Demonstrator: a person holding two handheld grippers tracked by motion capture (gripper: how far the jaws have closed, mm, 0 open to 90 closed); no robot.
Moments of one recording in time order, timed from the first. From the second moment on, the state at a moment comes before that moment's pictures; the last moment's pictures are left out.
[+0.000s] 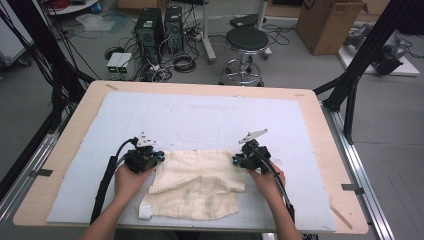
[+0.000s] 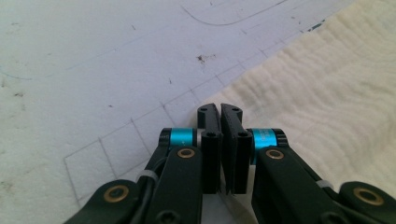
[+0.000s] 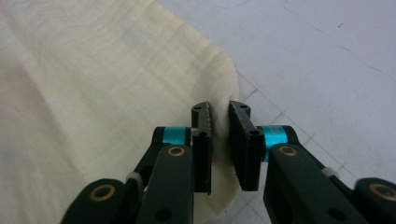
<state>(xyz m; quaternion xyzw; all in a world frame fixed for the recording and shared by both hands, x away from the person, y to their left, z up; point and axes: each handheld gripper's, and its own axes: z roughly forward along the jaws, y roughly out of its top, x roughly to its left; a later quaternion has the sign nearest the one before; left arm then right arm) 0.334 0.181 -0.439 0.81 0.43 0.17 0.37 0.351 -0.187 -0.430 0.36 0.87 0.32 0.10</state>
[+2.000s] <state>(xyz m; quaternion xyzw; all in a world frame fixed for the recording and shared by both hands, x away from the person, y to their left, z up) 0.287 0.214 -0.410 0.78 0.35 0.15 0.50 0.294 -0.216 -0.403 0.31 0.83 0.45 0.12</state>
